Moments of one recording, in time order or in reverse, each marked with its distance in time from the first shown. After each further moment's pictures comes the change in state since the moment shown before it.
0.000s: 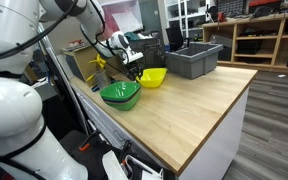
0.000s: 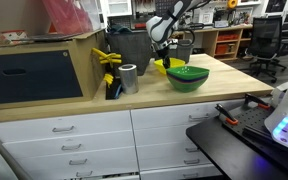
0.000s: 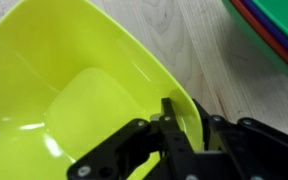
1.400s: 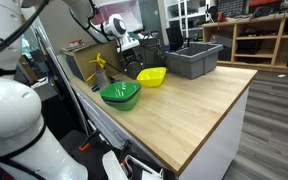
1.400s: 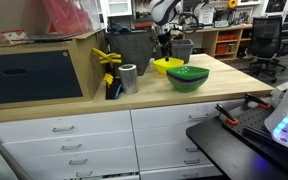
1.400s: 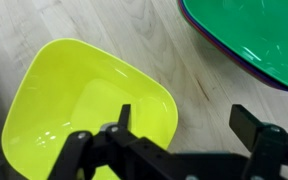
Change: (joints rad) arm -0.021 -0.170 0.001 -0.057 0.133 -0.040 0.035
